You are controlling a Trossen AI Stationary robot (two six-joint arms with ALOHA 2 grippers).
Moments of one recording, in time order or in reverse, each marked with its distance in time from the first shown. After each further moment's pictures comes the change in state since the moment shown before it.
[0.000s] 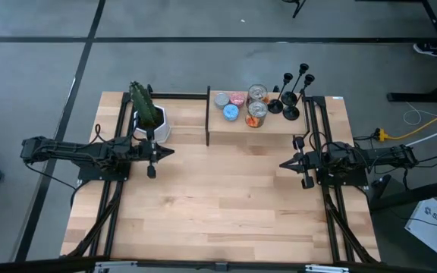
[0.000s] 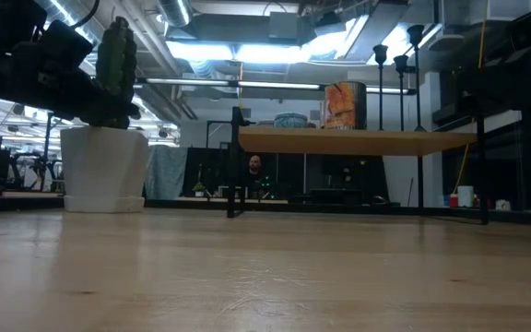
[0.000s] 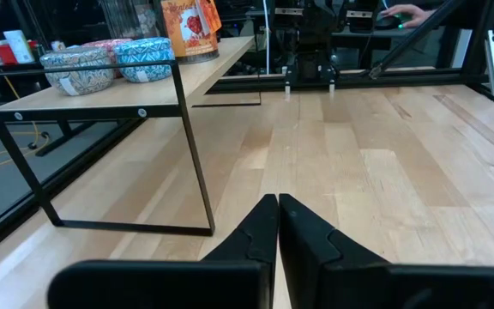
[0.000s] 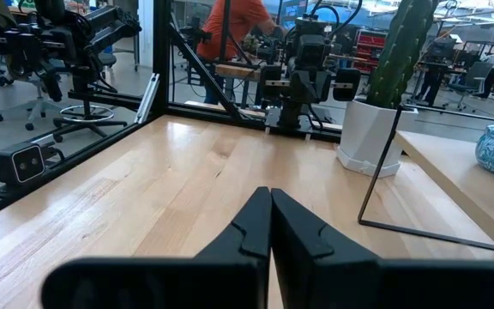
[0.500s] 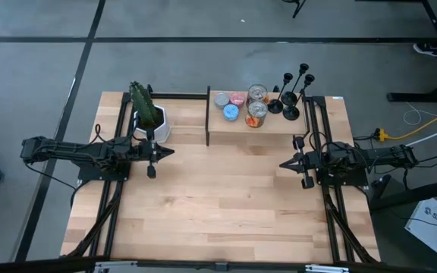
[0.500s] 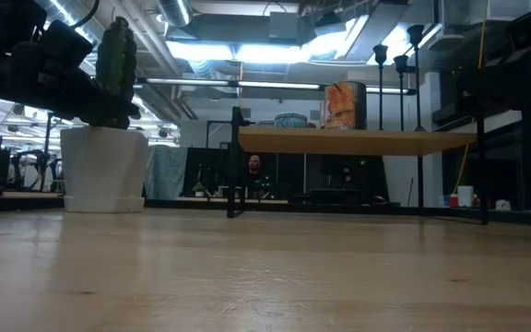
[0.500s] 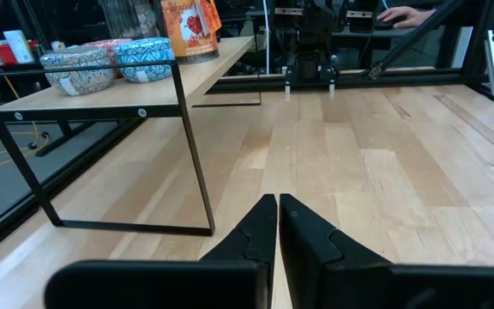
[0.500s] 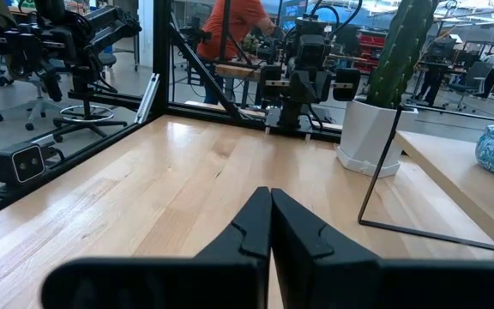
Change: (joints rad) left arm 0.000 0.000 0.000 0.000 0.000 0.000; right arm 0.000 0.000 0.000 0.000 0.000 0.000
